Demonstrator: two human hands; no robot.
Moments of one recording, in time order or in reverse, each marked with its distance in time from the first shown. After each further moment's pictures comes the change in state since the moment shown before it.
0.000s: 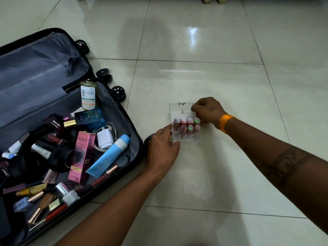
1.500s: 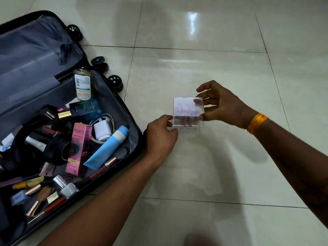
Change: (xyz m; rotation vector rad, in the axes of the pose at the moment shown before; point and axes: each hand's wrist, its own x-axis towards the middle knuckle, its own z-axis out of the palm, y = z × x) left_hand 0.014 0.003 -0.004 -0.146 -0.047 -0.184; right_hand -0.046 0.007 -0.047 0.148 -0.321 -0.325
